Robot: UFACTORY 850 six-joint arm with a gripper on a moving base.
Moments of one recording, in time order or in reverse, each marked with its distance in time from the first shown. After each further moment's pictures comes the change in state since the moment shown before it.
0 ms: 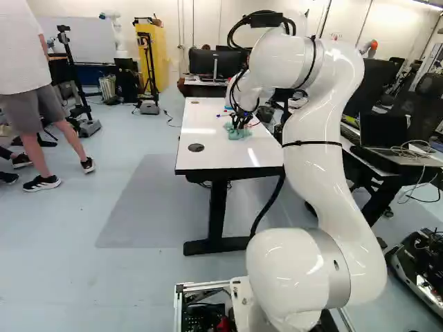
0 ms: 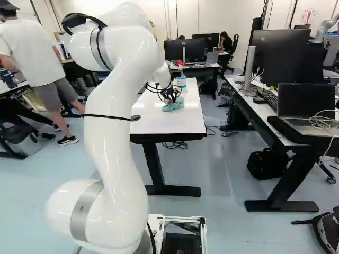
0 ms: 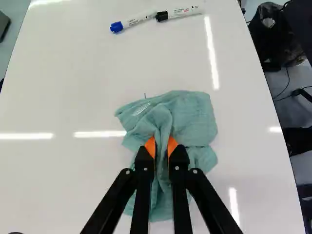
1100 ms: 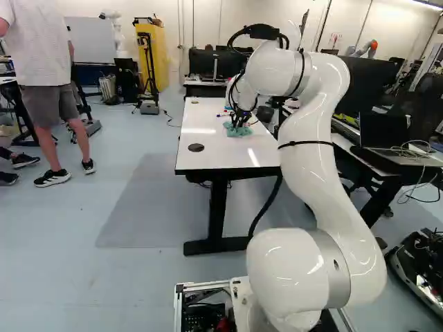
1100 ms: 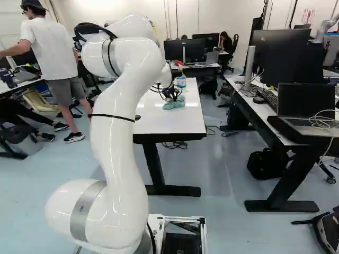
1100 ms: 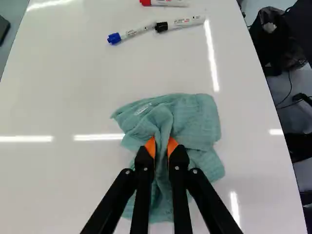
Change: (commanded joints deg) arm 0.0 -6.4 -9.2 0.0 -1.2 0.0
